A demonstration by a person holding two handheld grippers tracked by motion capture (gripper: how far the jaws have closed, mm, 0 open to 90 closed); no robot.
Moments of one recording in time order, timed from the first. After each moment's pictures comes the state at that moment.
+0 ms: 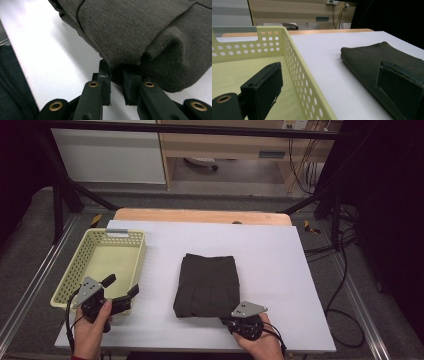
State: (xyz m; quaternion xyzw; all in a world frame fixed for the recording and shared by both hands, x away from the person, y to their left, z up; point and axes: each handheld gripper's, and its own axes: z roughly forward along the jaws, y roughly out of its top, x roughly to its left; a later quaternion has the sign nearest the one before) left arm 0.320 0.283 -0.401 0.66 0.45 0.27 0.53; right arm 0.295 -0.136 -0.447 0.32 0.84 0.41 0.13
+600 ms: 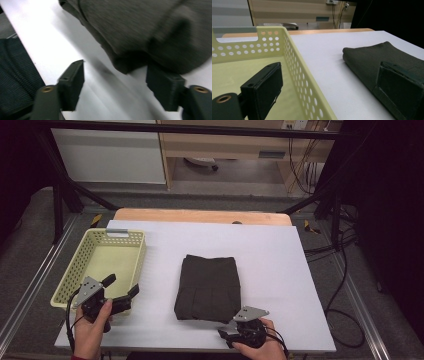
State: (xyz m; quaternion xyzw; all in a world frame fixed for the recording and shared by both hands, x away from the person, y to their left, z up) left arm 0.320 0.282 -0.401 0.66 0.45 0.28 0.53; right arm 0.285 -0.142 -0.452 0.35 0.84 0.39 0.11
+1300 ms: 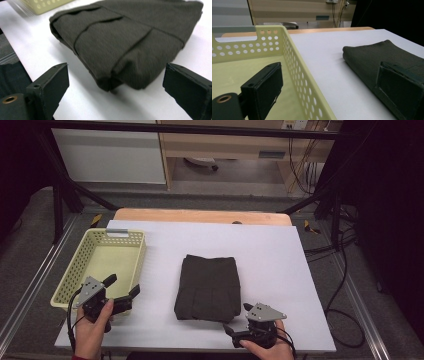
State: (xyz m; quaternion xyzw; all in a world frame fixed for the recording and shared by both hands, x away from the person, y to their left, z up) left arm 0.321 0.281 -0.402 0.67 0.45 0.28 0.53; right arm 0.278 -0.156 -0.423 0.35 0.80 0.46 0.17
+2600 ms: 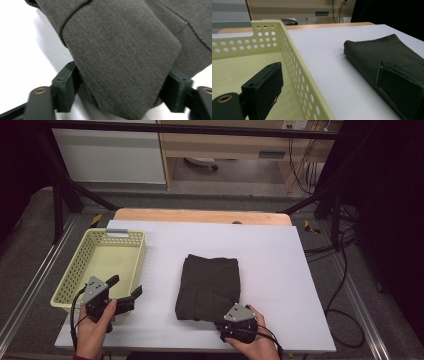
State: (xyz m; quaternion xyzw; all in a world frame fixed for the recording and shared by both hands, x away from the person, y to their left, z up) left arm 0.323 0.278 -0.406 0.68 0.45 0.27 0.52; right arm 0.297 -0.120 -0.460 0.31 0.85 0.36 0.22
